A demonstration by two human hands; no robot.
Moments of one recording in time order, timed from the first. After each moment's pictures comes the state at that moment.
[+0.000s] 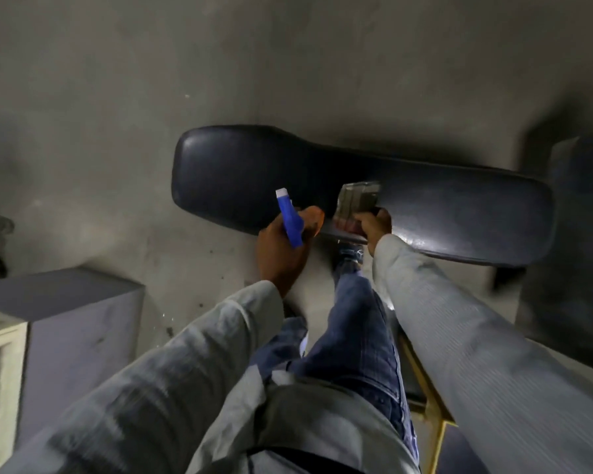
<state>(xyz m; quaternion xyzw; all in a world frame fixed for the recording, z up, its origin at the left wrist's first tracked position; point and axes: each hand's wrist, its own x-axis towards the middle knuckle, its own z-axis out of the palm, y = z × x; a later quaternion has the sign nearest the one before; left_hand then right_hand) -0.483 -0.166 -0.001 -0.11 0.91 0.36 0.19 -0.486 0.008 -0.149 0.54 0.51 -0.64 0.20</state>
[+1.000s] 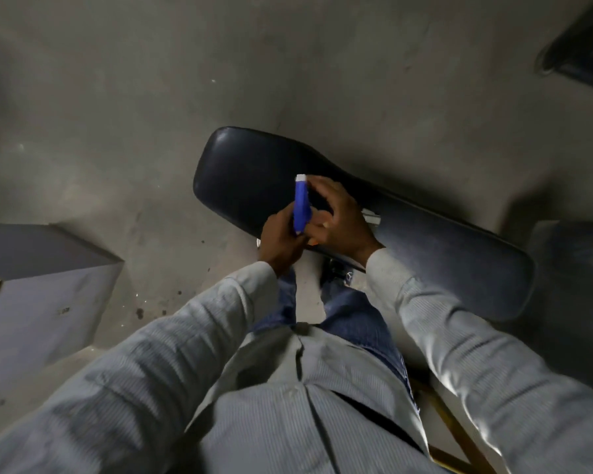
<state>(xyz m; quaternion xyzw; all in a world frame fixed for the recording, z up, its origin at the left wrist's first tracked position) -0.553 -0.245 -0.010 -0.07 0.86 0.46 0.21 -0.580 -0.085 0.007 -0.04 0.82 -0.53 0.21</state>
